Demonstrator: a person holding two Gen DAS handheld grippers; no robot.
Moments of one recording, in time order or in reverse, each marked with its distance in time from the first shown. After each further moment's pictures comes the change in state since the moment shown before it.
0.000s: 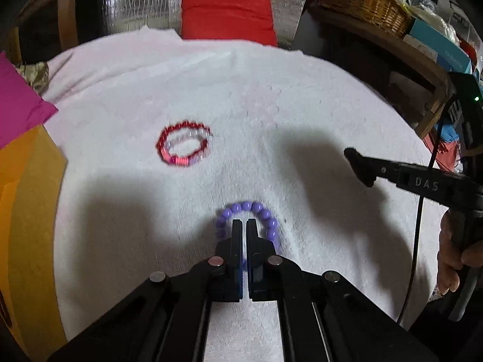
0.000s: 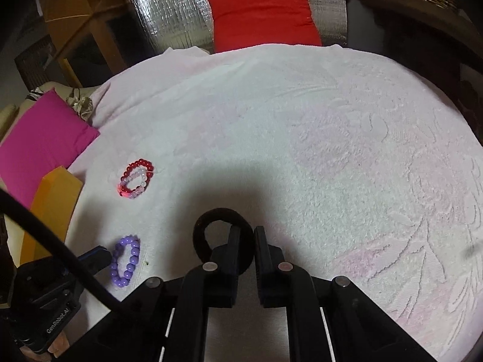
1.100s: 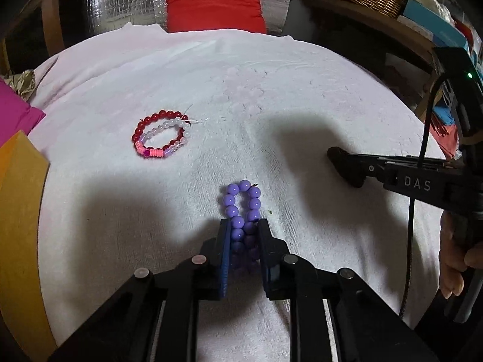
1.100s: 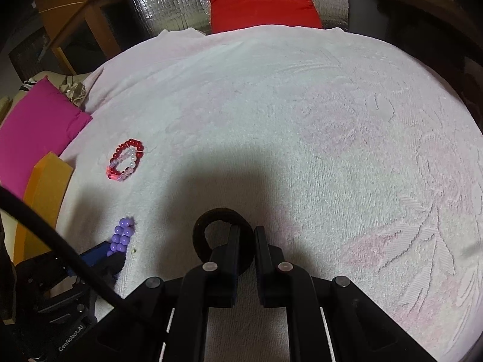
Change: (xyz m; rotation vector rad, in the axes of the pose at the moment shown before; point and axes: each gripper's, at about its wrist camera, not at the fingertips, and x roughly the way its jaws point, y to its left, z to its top) left arm 0.019 -0.020 -0.005 0.050 0.028 0.004; right arm 0.019 -0.002 -0.006 -0.008 0.073 -0.020
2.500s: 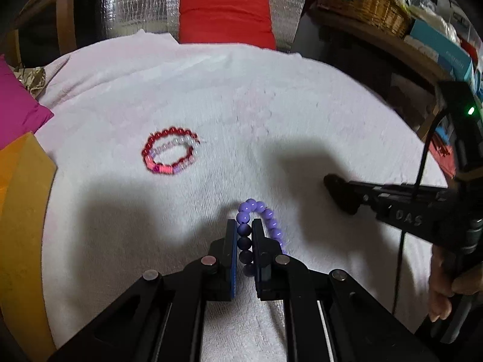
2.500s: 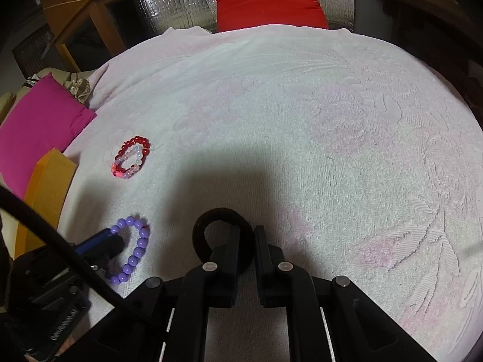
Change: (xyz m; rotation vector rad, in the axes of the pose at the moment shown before) left arm -0.014 0.007 0.011 -0.053 -0.079 0.002; right arm 0.004 0.006 0.001 -0.011 0.003 0.020
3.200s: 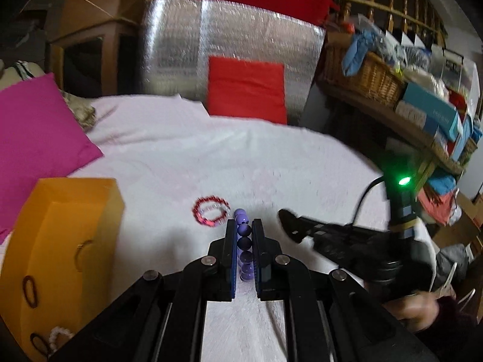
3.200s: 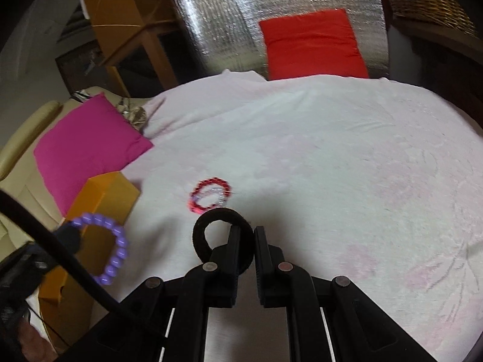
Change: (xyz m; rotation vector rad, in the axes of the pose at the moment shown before) left arm -0.133 0.014 -0.002 -0.085 -0.304 0.042; right arm -0.042 0.059 0.002 -0.079 -0.218 0.184
